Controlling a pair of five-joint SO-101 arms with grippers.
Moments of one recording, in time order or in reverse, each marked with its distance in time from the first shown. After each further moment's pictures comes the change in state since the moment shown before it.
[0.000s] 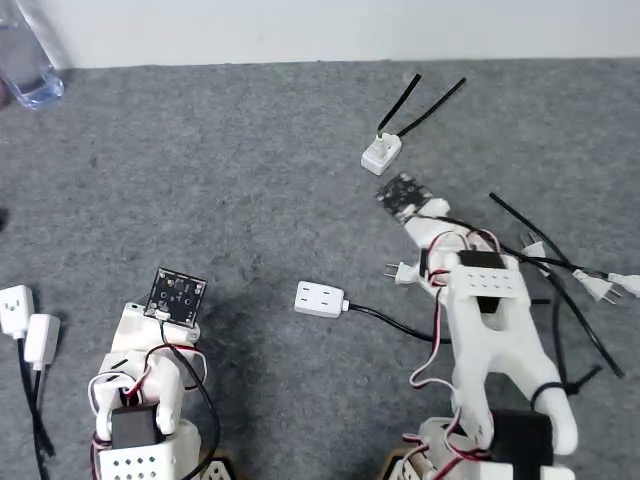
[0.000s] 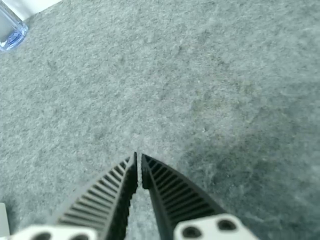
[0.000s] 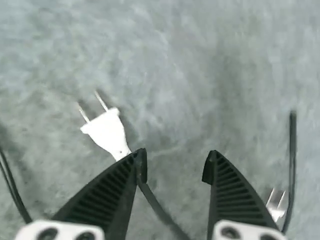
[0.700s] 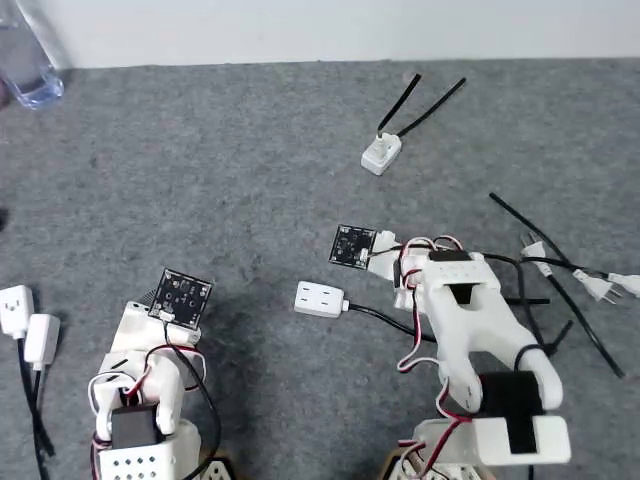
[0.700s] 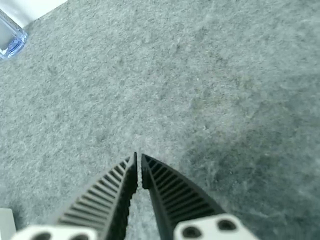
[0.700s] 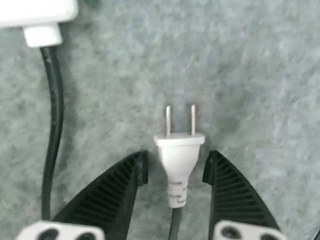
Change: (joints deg) left arm 0.0 0.0 0.0 0.0 -2.9; right arm -4.9 12.3 -2.2 0.4 22.2
